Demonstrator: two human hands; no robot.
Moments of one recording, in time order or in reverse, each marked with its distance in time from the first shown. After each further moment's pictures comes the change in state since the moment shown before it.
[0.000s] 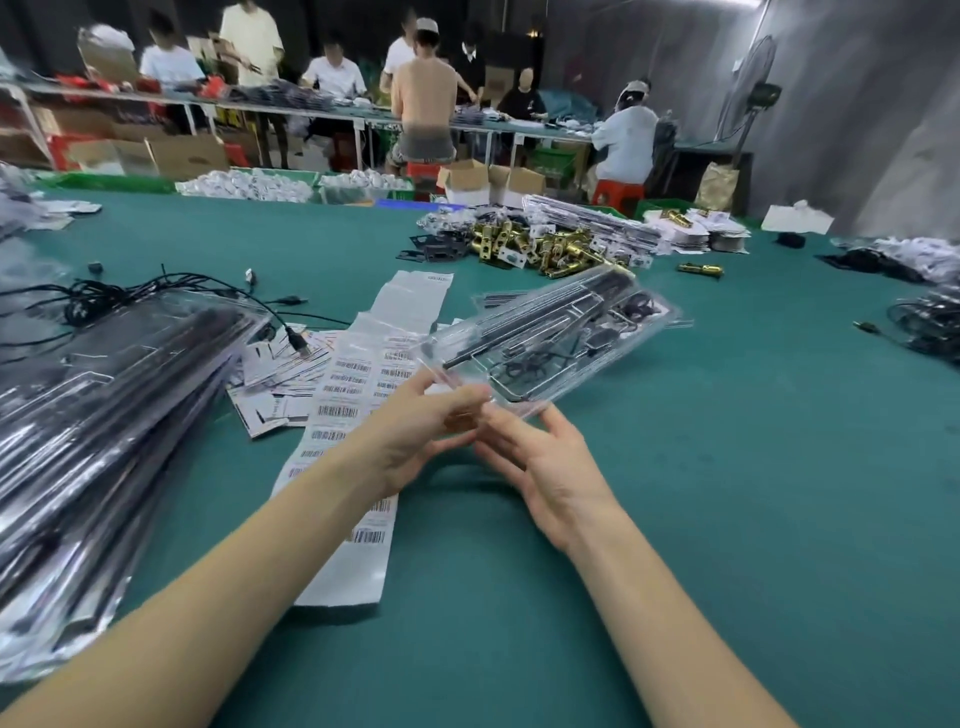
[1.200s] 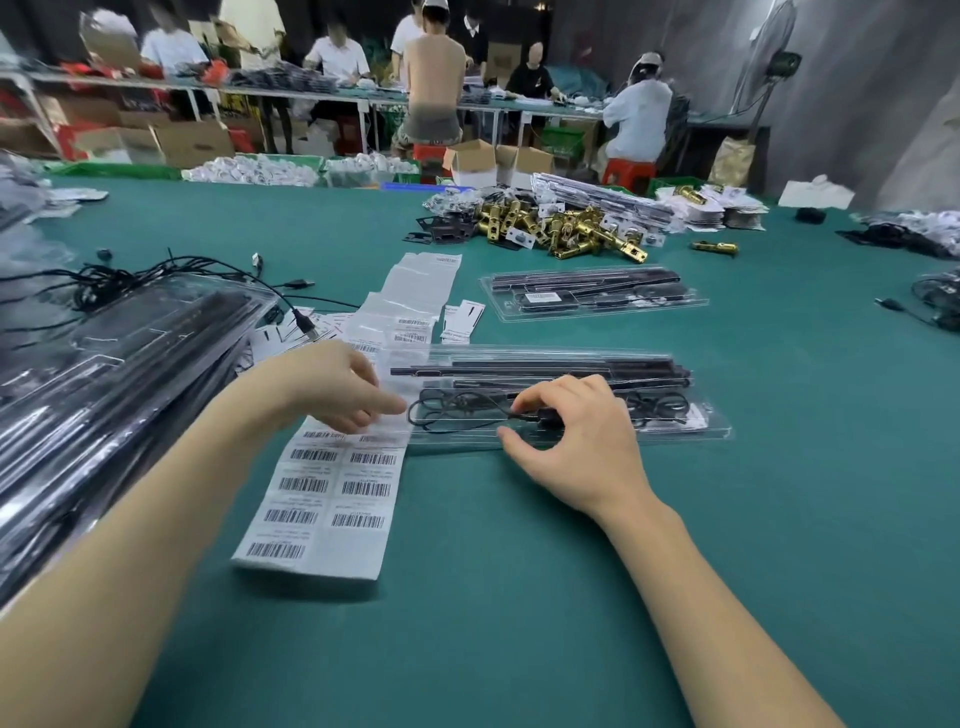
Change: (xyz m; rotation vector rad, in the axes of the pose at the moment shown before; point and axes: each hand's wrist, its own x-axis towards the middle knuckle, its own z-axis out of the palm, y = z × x) left_hand 0.000 0.047 -0.085 1.026 0.053 -0.156; right_hand 0.013 0.003 -0.044 -1.414 0.136 -0.699
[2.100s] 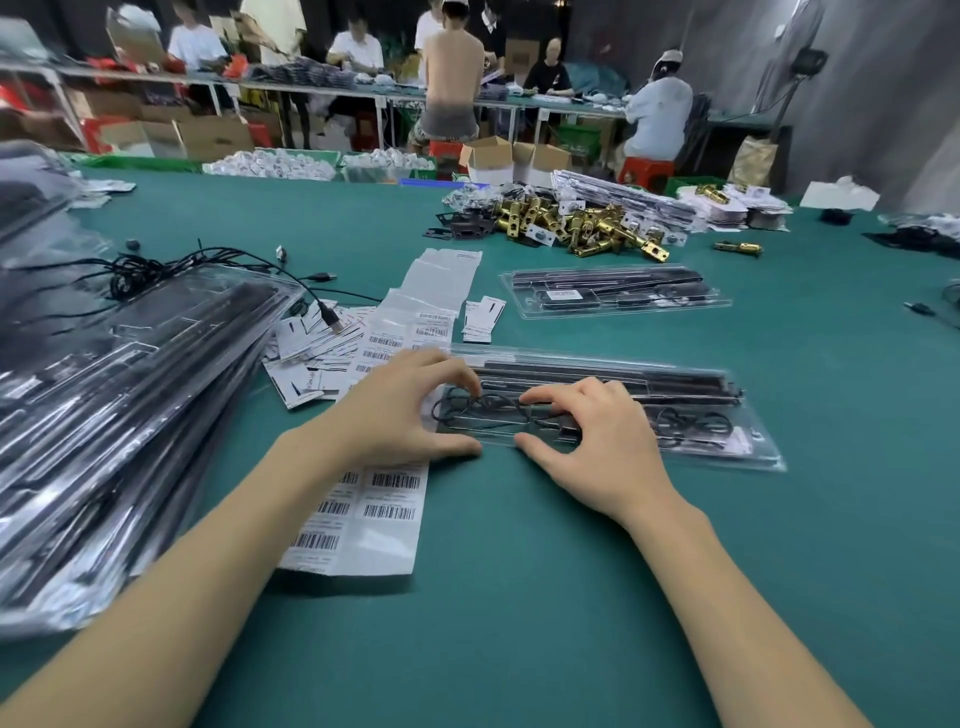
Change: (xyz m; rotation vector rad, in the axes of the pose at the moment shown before) left_hand -0.004 -0.011 0.044 0.321 0.177 0.697; right_hand 0.000 0.000 0.001 -0.102 -0.113 -0.003
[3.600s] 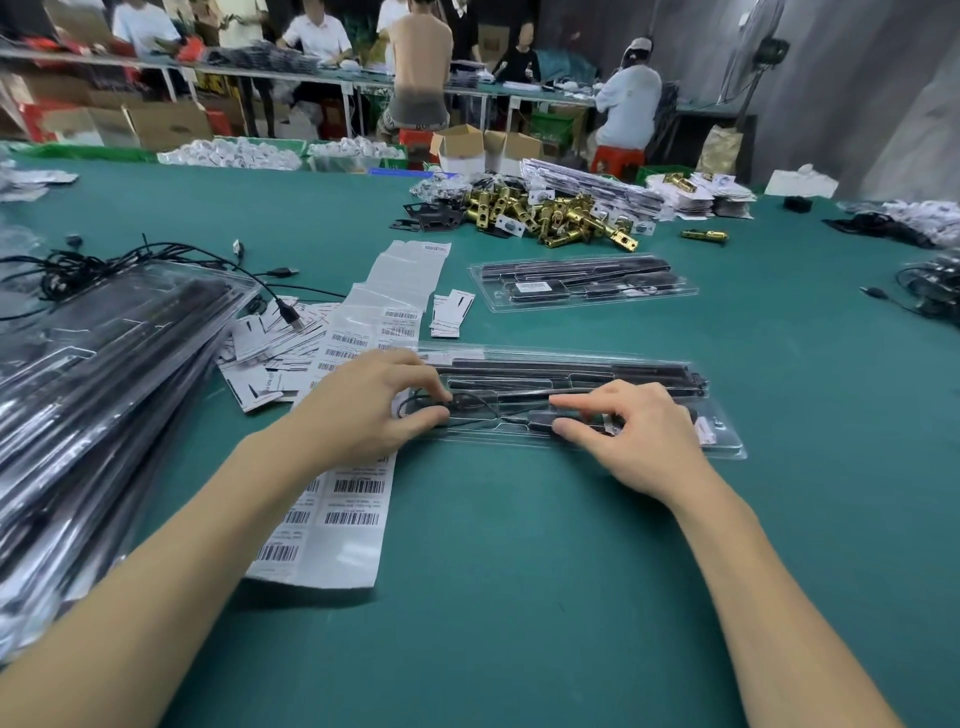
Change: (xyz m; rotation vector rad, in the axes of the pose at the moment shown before) left_hand 0.007 0.003 0.006 0.092 0.049 -0.008; right_hand -0.005 0.048 -0.037 0.019 -0.128 0.192
